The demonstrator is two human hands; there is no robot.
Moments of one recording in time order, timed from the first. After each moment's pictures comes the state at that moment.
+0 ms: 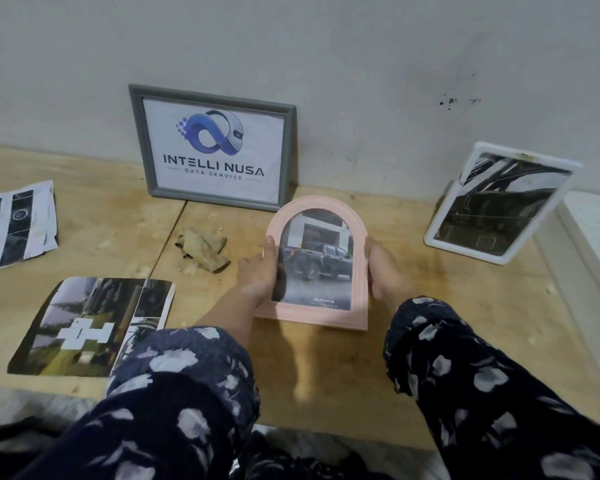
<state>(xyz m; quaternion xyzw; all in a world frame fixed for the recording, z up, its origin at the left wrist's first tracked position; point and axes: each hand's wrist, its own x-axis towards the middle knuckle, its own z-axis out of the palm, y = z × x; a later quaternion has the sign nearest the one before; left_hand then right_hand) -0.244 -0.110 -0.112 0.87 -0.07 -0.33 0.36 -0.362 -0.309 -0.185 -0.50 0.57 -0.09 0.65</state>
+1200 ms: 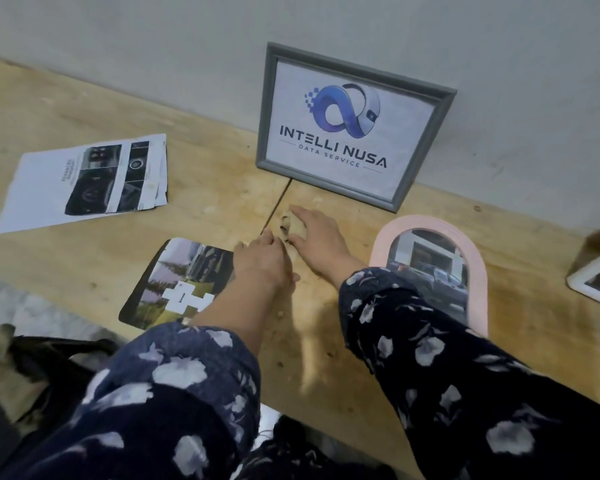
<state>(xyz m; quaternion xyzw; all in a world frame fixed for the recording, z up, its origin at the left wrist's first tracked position) -0.132 0.005 -0.122 0.94 -0.25 -0.20 -0.06 -0.160 -0.110 -0.136 -0.94 0.18 0.04 0.30</state>
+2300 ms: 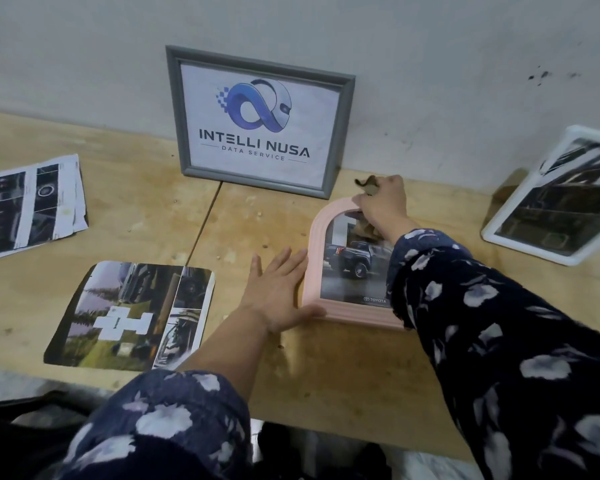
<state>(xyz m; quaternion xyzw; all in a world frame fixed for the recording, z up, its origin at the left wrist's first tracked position) -0.212 -0.036 -0.144 0.85 -0.50 -0.19 0.04 -0.243 -0.268 -0.103 -0.80 0.47 -0.12 0.35</state>
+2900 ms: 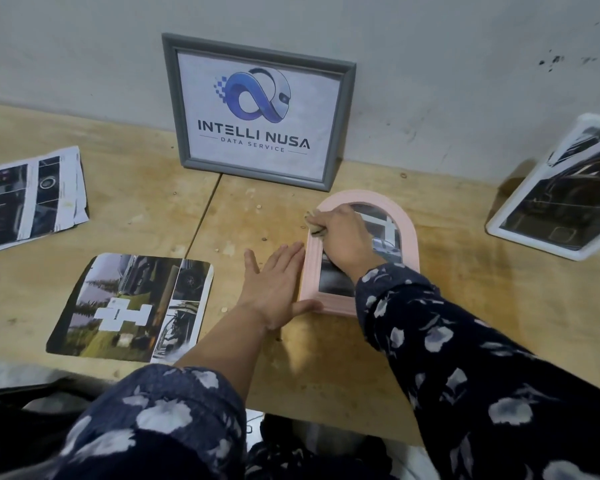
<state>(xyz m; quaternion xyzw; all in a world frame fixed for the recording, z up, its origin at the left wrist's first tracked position) -0.221 -0.038 -0.141 0.86 -0.48 -0.16 -0.01 -0.258 -0.202 -0.137 -0.94 0.27 -0.06 0.20</state>
